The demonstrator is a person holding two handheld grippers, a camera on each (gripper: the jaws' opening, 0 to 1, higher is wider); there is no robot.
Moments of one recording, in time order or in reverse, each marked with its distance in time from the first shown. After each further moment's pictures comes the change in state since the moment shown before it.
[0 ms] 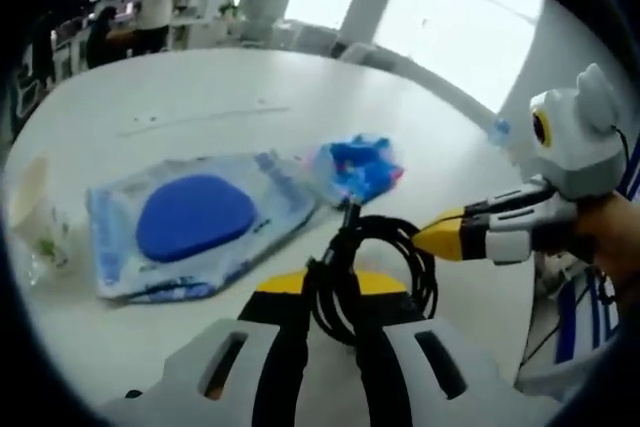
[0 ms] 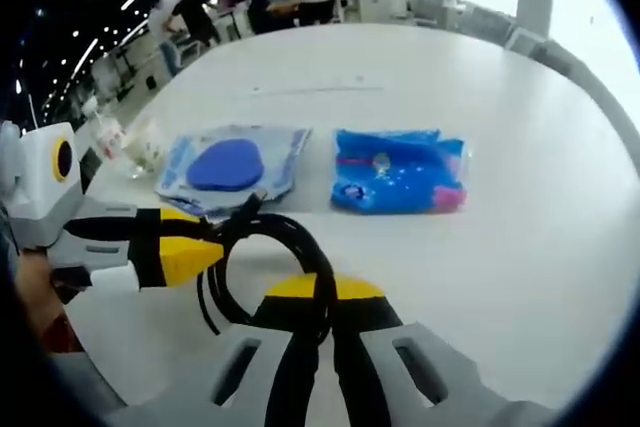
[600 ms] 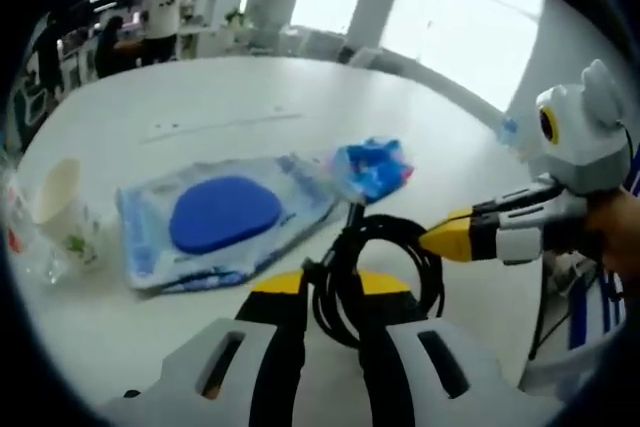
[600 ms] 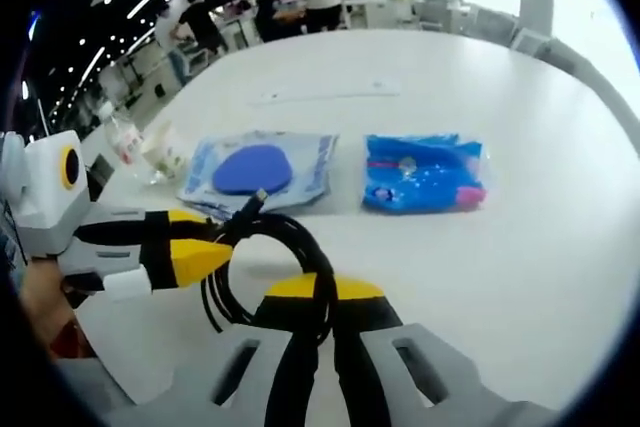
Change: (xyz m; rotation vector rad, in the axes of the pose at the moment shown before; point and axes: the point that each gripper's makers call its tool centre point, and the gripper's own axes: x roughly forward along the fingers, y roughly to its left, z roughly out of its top) left arm -0.021 0.013 -0.002 0.039 -0.018 0.049; right arm -0.008 0.027 0.002 0.014 -0.032 0.042
